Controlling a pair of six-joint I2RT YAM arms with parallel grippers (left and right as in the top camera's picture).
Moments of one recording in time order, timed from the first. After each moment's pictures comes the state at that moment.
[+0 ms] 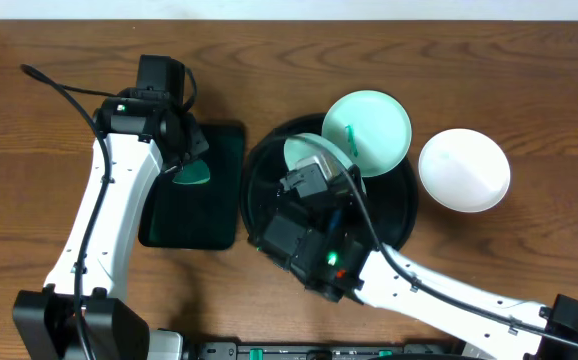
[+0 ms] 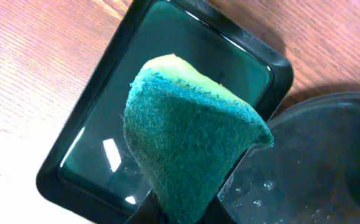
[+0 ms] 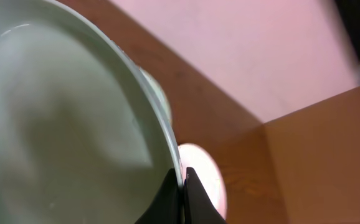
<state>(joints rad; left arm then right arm) -0.09 1.58 1.41 -1.10 -0.09 -0.58 1.10 1.54 1.16 -0.81 1.19 0.36</state>
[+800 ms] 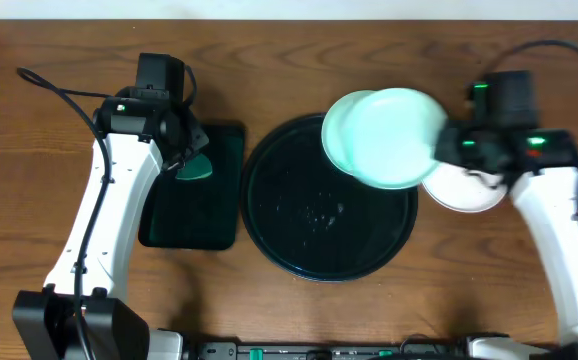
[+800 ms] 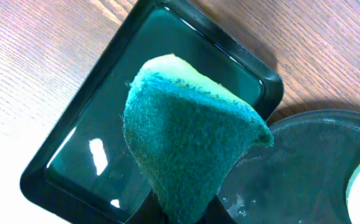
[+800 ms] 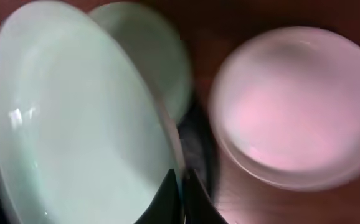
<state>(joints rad) -0.09 1.58 1.41 -1.07 -0.09 -0.65 0.04 1.44 1.28 -0.91 -0.11 0.37</state>
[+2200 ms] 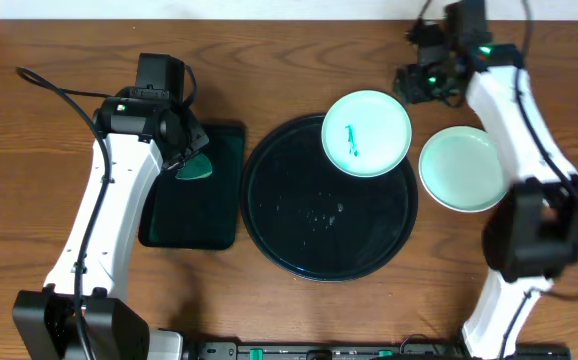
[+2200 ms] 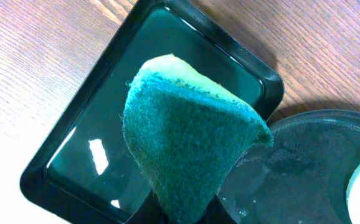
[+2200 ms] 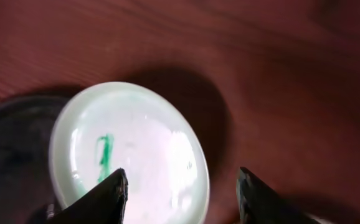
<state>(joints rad) -0.09 1.58 1.41 -1.07 -0.09 -0.65 0.10 2.08 1.83 -0.86 -0.23 -0.13</state>
